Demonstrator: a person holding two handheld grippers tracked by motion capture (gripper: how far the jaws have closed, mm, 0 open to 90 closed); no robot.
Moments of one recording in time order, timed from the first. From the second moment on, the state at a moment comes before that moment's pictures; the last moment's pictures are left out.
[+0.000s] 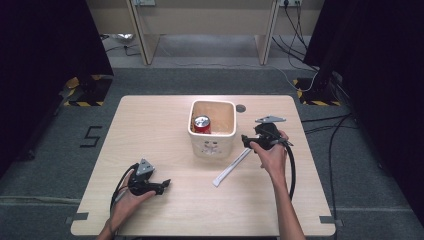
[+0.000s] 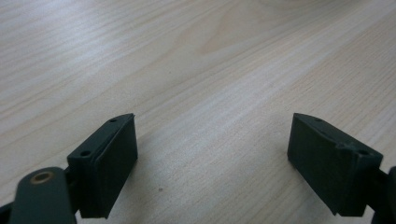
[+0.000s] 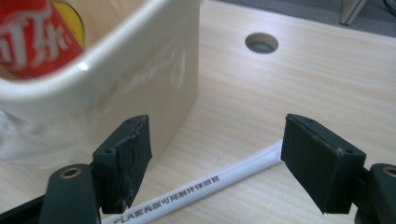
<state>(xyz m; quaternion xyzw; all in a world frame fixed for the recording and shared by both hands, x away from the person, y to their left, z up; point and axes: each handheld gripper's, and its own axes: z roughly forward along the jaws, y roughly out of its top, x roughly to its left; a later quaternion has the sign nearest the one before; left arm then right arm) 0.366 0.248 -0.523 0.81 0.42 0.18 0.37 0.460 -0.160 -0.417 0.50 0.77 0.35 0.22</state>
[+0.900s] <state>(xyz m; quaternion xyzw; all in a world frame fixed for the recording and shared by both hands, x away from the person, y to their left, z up) 0.366 0.247 -0.523 0.81 0.42 0.18 0.37 0.464 -0.150 -0.478 0.53 0.76 0.31 0.19</state>
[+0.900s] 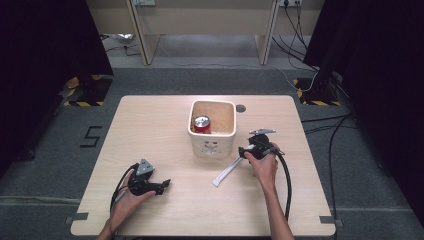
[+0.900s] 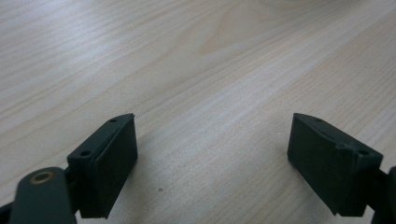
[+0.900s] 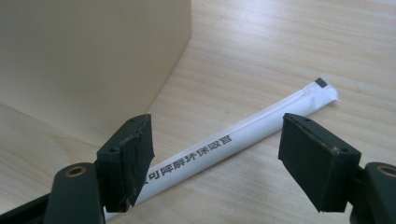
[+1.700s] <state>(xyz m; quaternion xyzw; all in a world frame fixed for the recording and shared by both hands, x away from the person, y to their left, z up) 0.366 0.247 -0.523 0.81 0.42 0.18 0.37 0.459 -0.155 -0.500 0.53 0.78 0.27 0.19</state>
